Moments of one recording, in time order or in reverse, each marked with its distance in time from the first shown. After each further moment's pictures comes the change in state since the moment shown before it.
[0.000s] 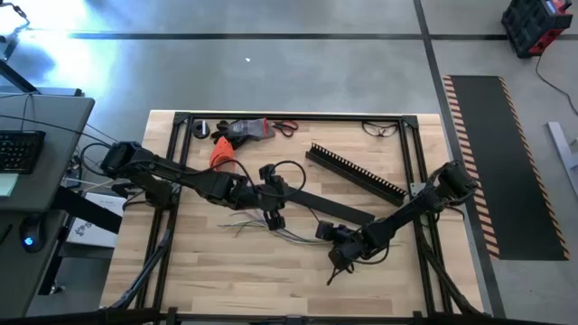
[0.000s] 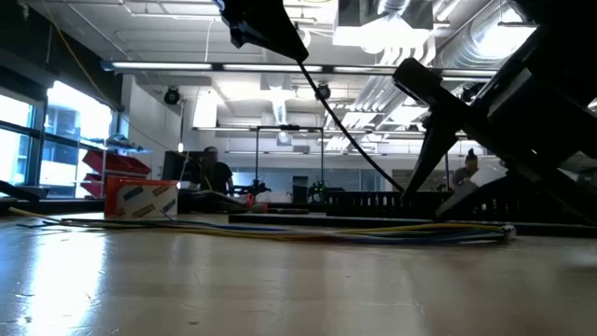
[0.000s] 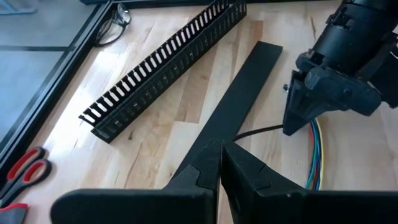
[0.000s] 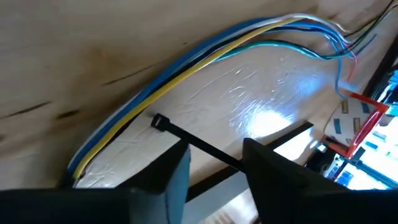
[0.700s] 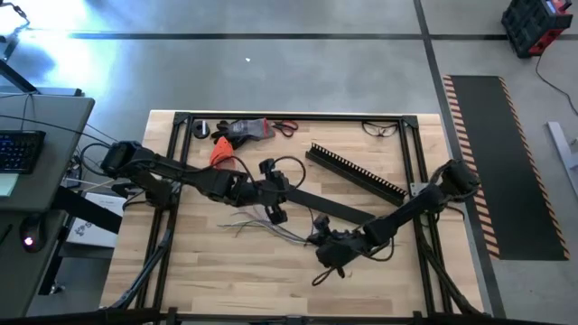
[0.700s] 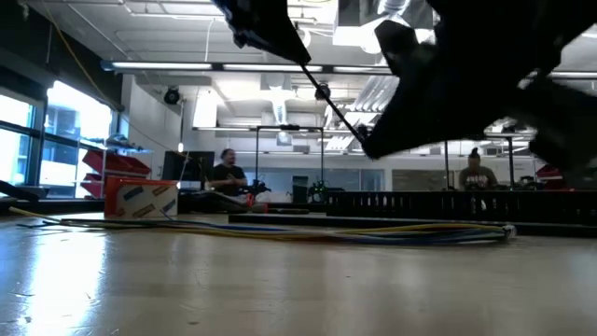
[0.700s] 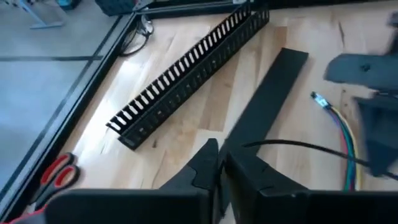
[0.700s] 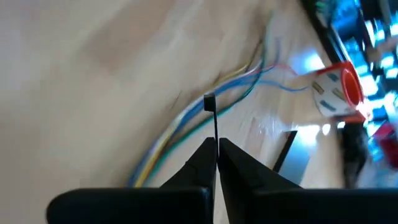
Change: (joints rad) left arm 0.034 0.001 -0.014 0.044 -0.059 0.059; right arm -0.003 -0.047 0.000 0.326 -0.096 0.530
